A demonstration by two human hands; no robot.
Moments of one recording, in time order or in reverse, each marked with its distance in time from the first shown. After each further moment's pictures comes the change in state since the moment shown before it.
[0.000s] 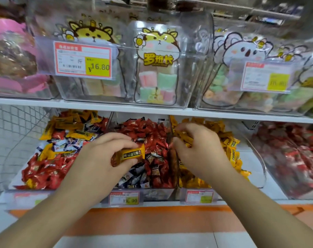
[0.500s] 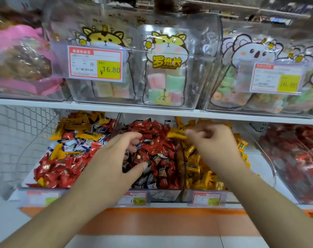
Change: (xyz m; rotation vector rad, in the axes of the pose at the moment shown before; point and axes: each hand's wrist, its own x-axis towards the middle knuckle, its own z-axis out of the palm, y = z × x) left_hand -0.005 0.009 0.000 0.011 -0.098 -0.065; right_hand 0.008 0.005 -0.005 0.392 0.059 0.242
